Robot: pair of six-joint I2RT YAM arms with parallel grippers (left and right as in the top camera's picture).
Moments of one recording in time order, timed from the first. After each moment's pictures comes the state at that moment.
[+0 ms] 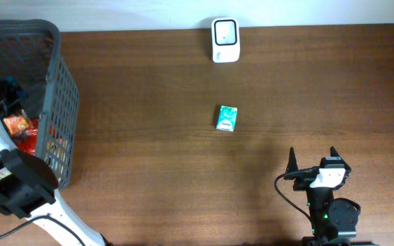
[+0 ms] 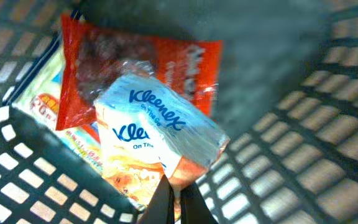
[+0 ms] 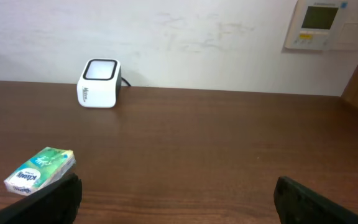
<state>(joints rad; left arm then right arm) 0.51 2.14 2.29 -1.59 -0.06 -0.26 -0.02 0.01 0.01 -0.08 0.01 -0.05</state>
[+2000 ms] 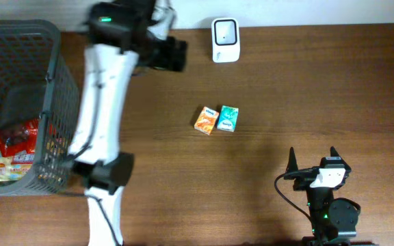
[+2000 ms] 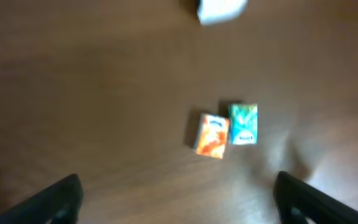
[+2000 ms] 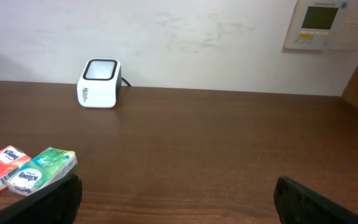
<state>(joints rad) -0.27 2.22 2.82 -1.68 0.16 -0.10 -0.02 0.01 0.01 -0.08 0.01 -0.05</state>
